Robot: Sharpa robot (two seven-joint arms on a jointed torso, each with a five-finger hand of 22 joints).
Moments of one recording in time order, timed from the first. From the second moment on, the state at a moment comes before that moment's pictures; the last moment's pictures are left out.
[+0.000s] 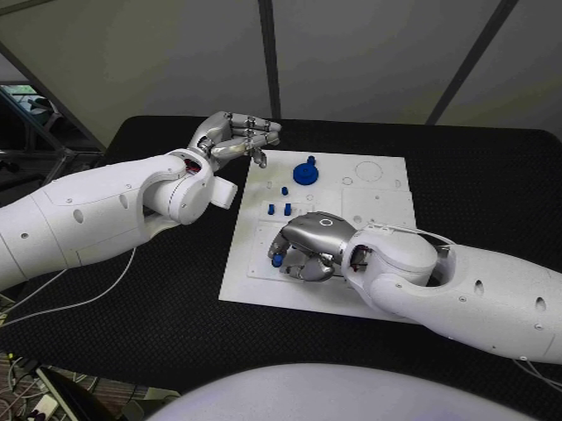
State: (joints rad) left arm 1.11 -0.83 0.10 1.44 -0.26 -0.30 0.33; left_hand 1.45 -0.13 0.38 0.09 0.27 1.01 0.18 0.13 0.07 1.09 0.10 0.28 0.10 1.20 0.02 0.97 0.48 0.20 1.15 0.11 0.59 0.88; right arm 1.03 -0.61 -0.02 1.72 -1.74 -0.15 -0.16; right_hand 1.40 -0.16 0.41 0.08 0.18 0.96 0.16 0.06 0.07 1.09 0.10 0.11 0.07 1.47 0.01 1.34 1.16 0.09 1.34 0.11 1.25 1.05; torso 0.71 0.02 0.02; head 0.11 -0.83
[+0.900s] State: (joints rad) left arm 1.11 -0.83 0.10 1.43 -0.26 -0.30 0.32; left_hand 1.45 -0.13 0.38 0.09 0.27 1.01 0.18 0.13 0.07 1.09 0.10 0.28 0.10 1.20 0.02 0.97 0.48 0.20 1.15 0.11 0.59 0.88; right arm 1.03 -0.82 0.00 1.82 -1.64 -0.37 -0.11; right_hand 1.39 -0.15 0.33 0.09 0.20 0.98 0.17 0.10 0.08 1.12 0.10 0.20 0.09 1.47 0.02 1.30 1.09 0.11 1.29 0.12 1.19 0.96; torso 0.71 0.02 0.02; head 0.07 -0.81
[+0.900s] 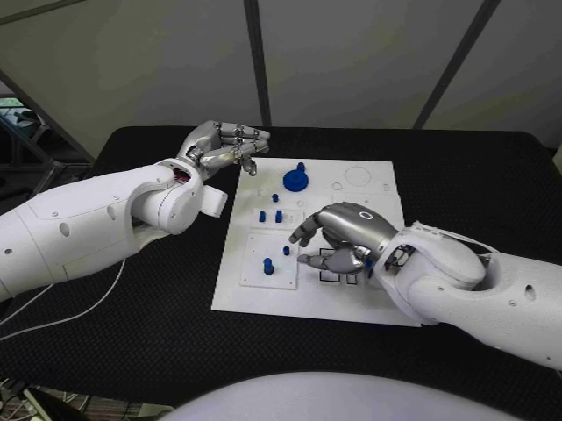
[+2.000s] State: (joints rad) left arm 1.11 -0.86 0.09 1.47 -0.26 -0.29 0.32; left_hand 1.45 -0.13 0.38 0.08 0.27 1.01 0.18 0.13 0.07 1.09 0.10 0.29 0.10 1.20 0.02 0.97 0.48 0.20 1.15 0.11 0.59 0.88; right arm 0.98 -1.14 0.02 1.97 -1.51 -0.35 -0.46; right_hand 1.24 -0.13 -0.09 0.29 0.36 1.00 0.10 0.28 0.22 1.36 0.02 1.19 1.15 1.46 -0.05 1.48 1.31 0.07 1.45 0.06 1.41 1.31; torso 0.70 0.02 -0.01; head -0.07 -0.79
